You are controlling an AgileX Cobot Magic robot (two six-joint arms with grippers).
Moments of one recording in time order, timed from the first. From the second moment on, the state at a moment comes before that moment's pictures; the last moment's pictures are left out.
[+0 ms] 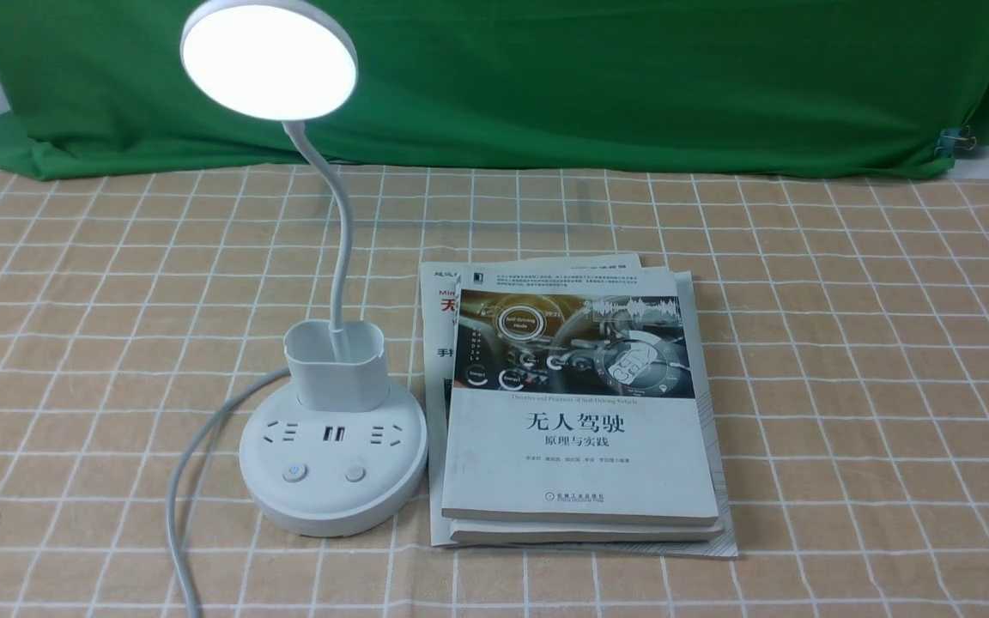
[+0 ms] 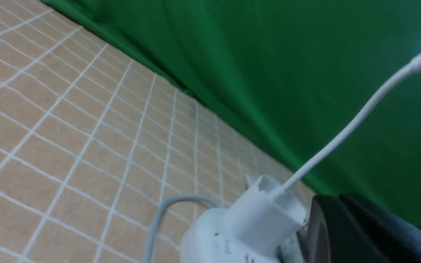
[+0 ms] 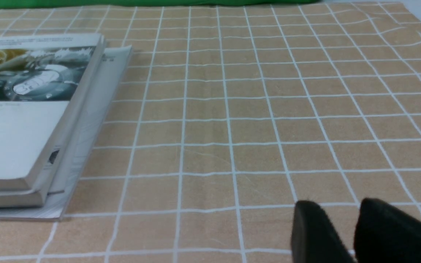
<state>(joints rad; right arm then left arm) 0.01 -0.01 0.01 0.03 0.25 0.01 0.00 0.00 0.01 -0.70 0.03 0.06</state>
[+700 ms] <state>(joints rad) 0.01 -0.01 0.01 0.03 0.25 0.01 0.00 0.72 -0.53 -0.46 0.73 0.17</state>
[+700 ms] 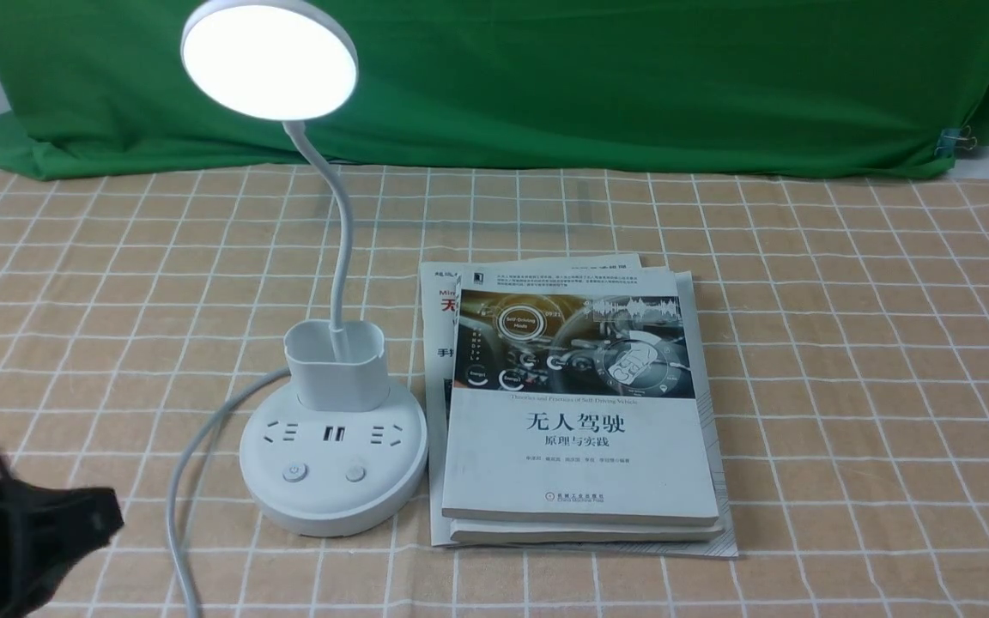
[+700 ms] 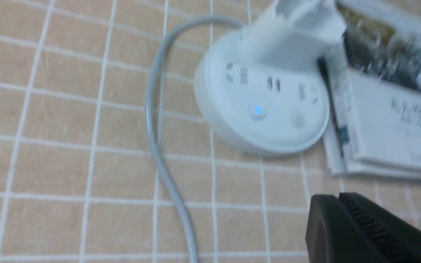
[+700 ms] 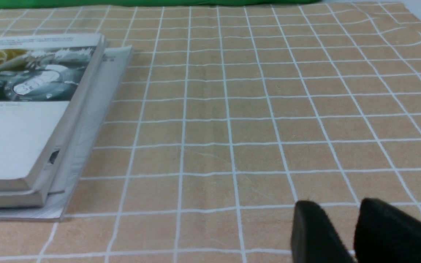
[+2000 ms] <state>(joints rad) 0.01 -0.01 0.01 0.03 0.25 0.01 -0.48 1.75 -1.25 -0.10 1.01 0.07</state>
